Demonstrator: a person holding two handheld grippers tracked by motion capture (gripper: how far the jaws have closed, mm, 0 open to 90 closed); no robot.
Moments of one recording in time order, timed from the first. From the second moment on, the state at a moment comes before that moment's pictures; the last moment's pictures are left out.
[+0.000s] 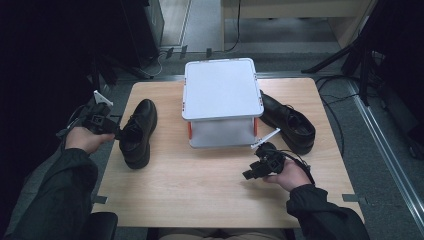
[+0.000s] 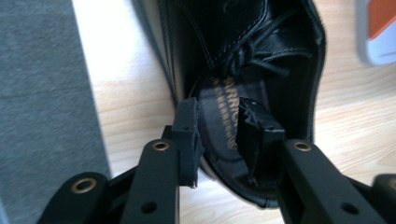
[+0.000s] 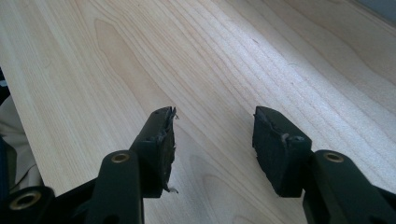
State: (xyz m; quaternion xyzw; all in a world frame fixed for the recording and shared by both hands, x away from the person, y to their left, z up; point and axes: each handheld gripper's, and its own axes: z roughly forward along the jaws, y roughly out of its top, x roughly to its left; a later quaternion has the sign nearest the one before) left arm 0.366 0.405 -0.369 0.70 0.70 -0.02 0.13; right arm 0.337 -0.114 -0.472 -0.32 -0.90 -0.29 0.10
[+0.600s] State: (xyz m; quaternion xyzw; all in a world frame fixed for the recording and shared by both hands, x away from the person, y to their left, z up) left arm 0.375 0.404 -0.404 0.68 0.72 -0.02 0.10; right arm 0.336 -0.111 -0.473 -0.31 -0.90 -0.29 0.10
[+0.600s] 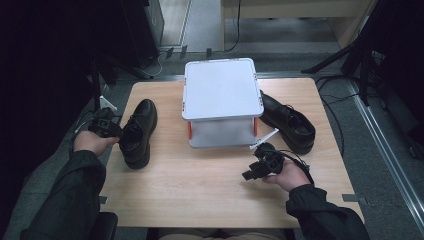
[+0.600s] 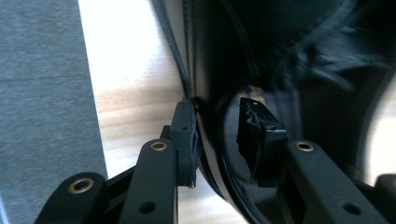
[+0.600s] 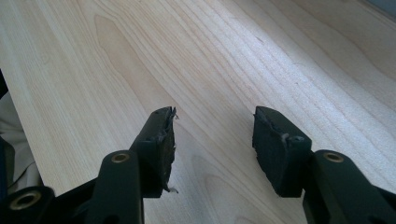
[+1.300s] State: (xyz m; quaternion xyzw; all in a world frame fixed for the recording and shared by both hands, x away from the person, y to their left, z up) left arm 0.389 0.420 -0.409 0.62 0.78 -0.06 0.11; right arm 0.337 -0.114 -0.472 -0.31 -0.90 -0.29 0.11
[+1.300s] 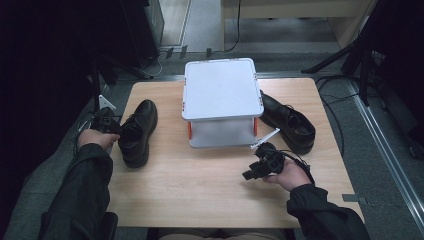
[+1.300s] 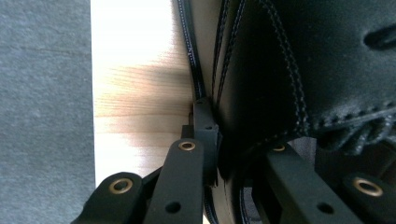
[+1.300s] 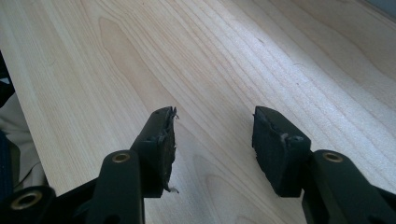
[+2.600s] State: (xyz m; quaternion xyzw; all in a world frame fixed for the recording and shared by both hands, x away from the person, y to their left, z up) left arm 0.434 0.327 -0.227 0.65 0.75 -0.02 0.15; right arm 0.342 -0.102 -0.470 -0.28 -0.90 -0.30 0.10
